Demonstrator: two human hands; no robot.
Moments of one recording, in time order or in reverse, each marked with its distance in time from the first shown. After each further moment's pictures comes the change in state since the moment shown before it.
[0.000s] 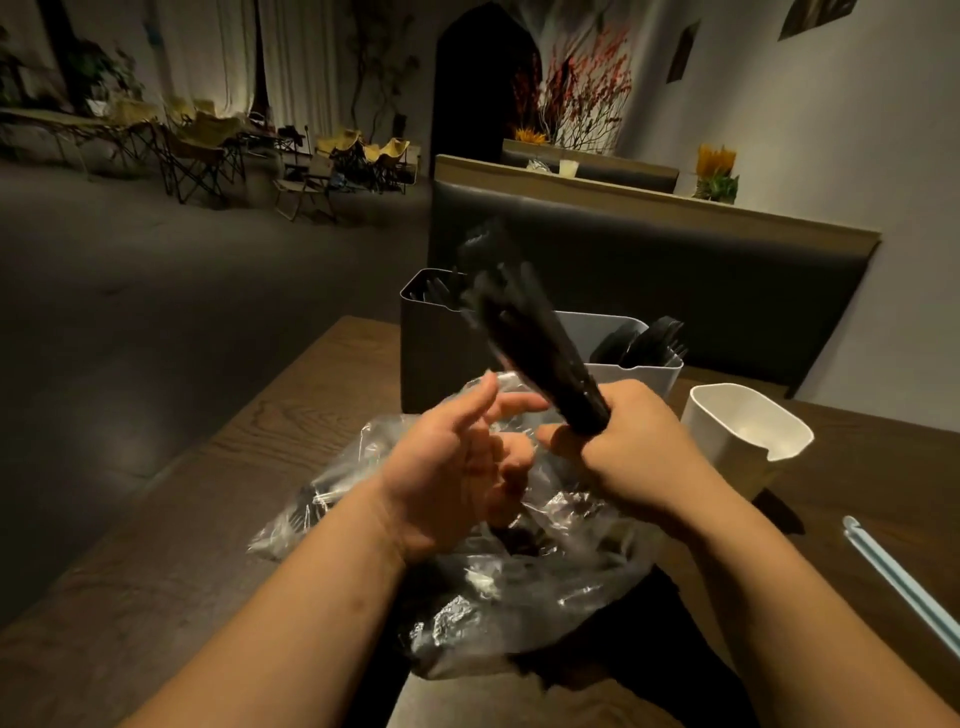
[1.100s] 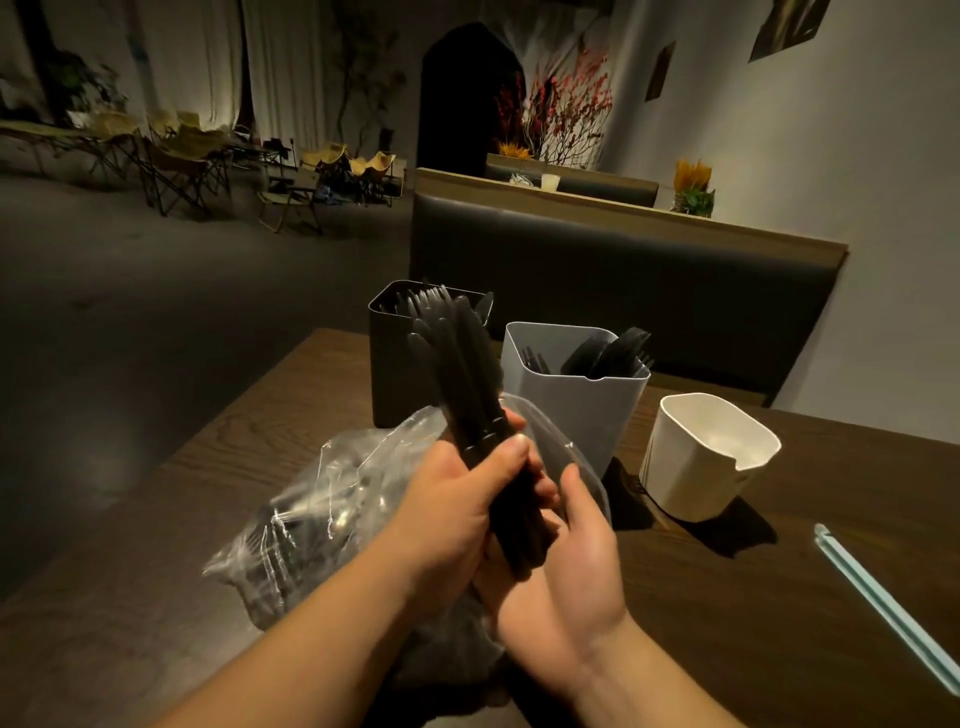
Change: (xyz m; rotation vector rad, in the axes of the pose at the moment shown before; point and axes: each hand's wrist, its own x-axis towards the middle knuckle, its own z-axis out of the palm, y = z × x) left_hand 0.012 -0.037 0.034 -0.003 0.160 0.364; right_hand -0.055 0.006 0.066 1.709 -0.074 0.582
